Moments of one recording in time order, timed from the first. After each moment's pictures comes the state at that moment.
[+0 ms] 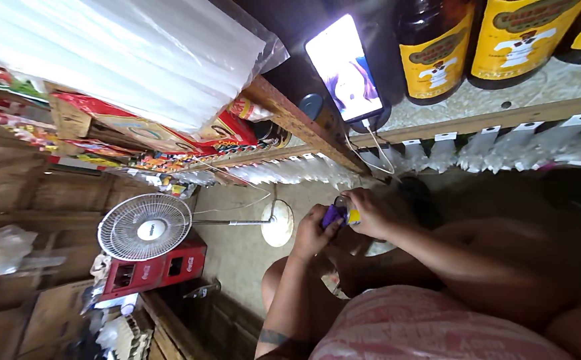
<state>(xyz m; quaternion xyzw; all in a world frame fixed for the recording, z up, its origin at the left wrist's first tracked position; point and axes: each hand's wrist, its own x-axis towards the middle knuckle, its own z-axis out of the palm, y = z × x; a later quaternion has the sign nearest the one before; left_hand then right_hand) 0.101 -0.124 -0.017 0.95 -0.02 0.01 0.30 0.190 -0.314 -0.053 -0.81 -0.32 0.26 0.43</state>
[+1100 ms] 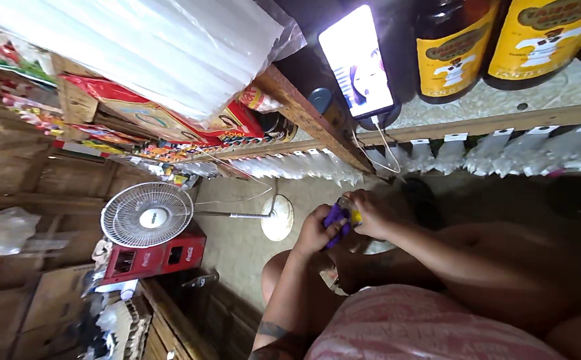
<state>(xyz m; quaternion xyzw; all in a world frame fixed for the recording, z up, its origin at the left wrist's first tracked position) 0.096 -0.122 -0.023 0.91 -0.02 -0.02 0.41 0.190 -0.309 -0.052 -0.81 -0.34 0.31 0.37</state>
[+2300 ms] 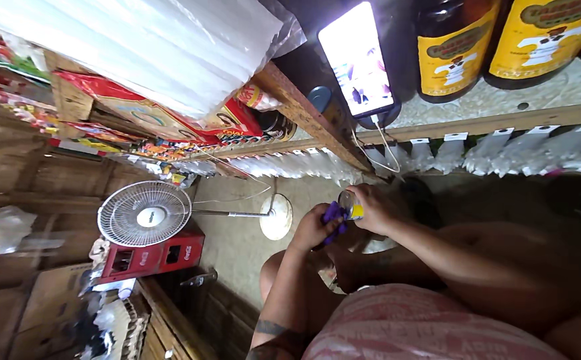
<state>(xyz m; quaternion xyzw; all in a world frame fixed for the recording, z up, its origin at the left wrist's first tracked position) 0.103 -0.115 -0.017 0.92 0.07 -0.14 0.35 0.195 -0.312 -0.056 -0.82 -0.30 0.27 0.40</state>
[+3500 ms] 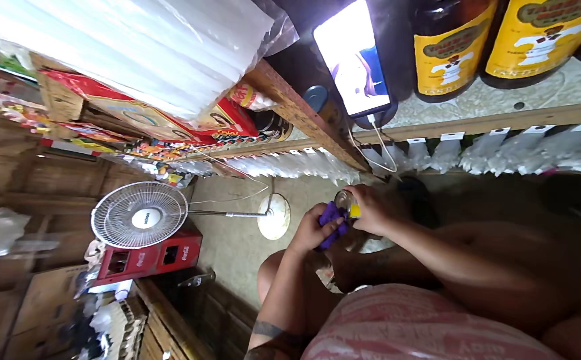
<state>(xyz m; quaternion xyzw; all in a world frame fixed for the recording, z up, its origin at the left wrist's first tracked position) 0.100 -0.121 -0.024 0.87 -0.01 -0.05 0.49 0.197 -0.313 -0.044 -0.81 -0.29 0.31 0.39</state>
